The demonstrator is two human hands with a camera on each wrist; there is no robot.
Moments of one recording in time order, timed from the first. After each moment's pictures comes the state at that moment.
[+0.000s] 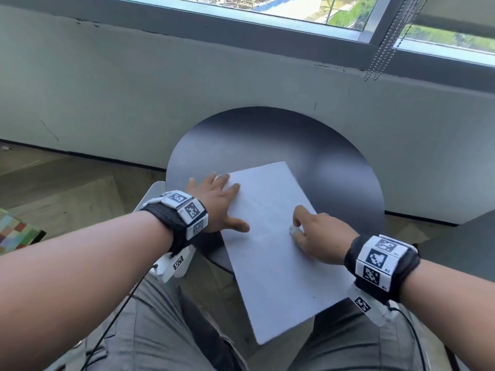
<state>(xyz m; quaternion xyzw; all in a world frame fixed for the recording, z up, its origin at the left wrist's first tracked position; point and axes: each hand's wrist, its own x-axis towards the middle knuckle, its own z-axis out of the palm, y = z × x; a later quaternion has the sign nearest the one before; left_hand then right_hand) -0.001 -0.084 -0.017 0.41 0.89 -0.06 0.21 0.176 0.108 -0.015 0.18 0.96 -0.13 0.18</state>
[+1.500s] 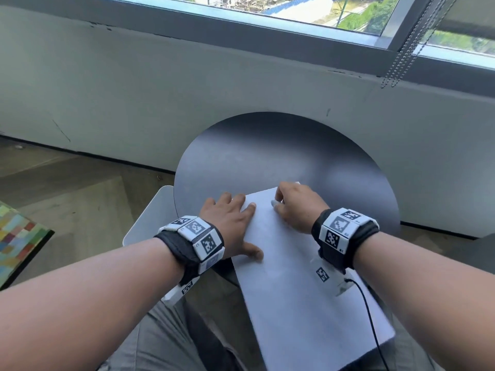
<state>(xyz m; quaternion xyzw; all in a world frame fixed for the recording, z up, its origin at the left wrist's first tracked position) 0.021 -0.081 -0.025 0.45 0.87 -0.09 0.16 0.082 0.099 -0.017 0.16 0.97 -0.15 0.08</state>
